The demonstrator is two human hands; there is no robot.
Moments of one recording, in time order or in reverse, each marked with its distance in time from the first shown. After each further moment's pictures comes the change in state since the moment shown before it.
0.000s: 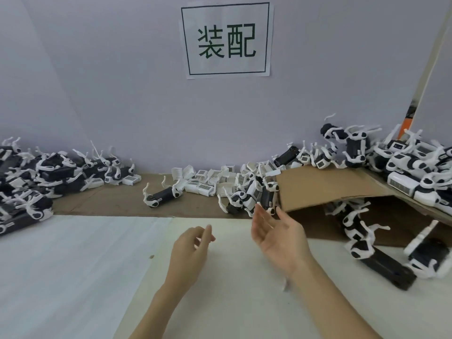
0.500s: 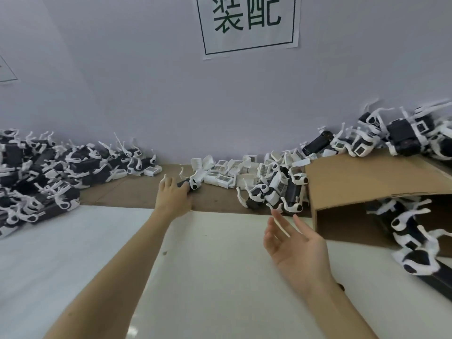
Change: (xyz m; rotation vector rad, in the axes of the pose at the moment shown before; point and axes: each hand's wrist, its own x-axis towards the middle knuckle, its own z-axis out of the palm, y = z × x) left_hand 0.177 -0.058 -0.054 1.096 -0.101 -0.027; right_hand 0.018 0.025 -0.022 0.032 0.054 0.013
